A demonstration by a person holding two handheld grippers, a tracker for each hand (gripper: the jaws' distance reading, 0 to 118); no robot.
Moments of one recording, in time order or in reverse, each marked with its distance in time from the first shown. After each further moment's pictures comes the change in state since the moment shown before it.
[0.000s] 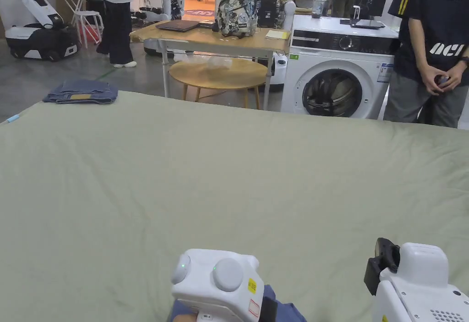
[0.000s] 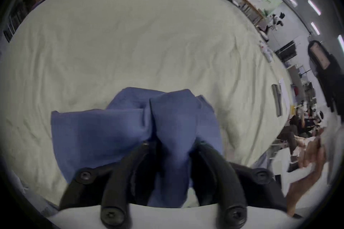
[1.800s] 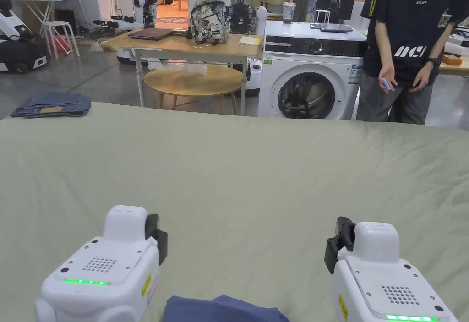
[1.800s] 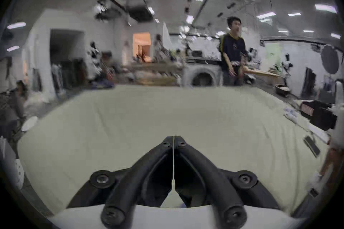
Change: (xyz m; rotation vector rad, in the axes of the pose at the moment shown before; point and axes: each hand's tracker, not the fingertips) left arm -0.055 -0.037 0.113 0.970 0.454 -0.133; right arm -0.027 0.018 -0.005 0.078 0.024 -0.005
